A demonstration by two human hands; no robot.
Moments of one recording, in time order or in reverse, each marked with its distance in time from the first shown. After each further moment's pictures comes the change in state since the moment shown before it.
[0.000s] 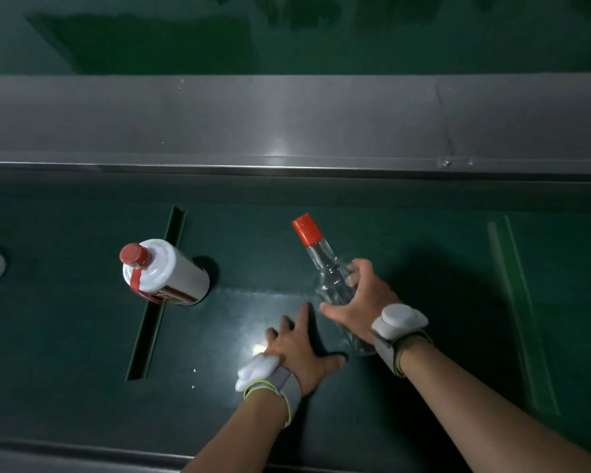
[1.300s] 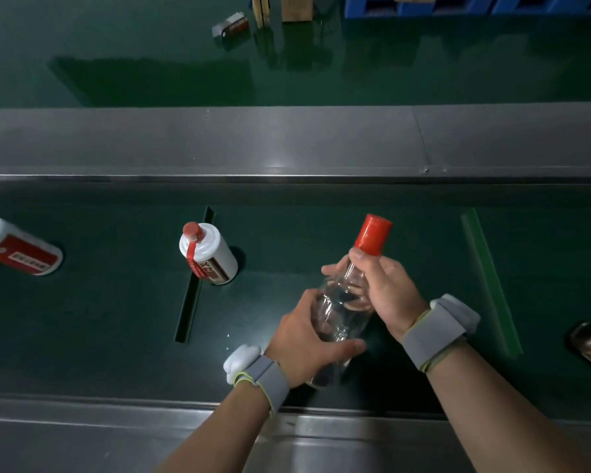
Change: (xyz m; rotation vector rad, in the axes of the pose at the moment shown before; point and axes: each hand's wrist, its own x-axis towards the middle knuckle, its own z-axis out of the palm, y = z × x) left_hand -0.115 -0.015 -0.058 -0.571 0.055 0.355; right_hand -0.134 -0.086 -0.042 0.759 -0.024 -0.061
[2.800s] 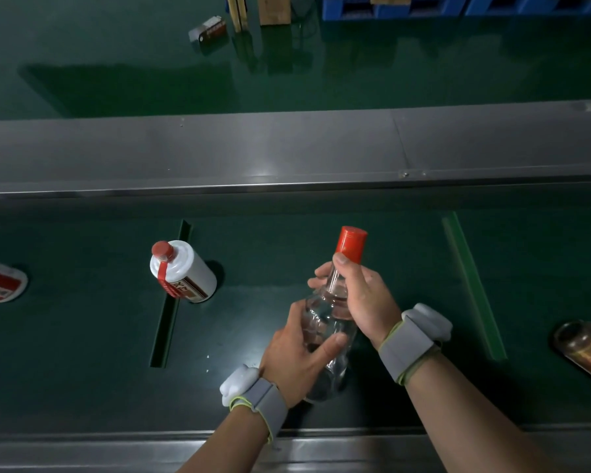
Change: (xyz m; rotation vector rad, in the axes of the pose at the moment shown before) left_hand 0.020 -0.004 0.023 0.024 0.059 0.102; right_hand 0.016 -0.001 -0.005 -0.039 0.096 0.029
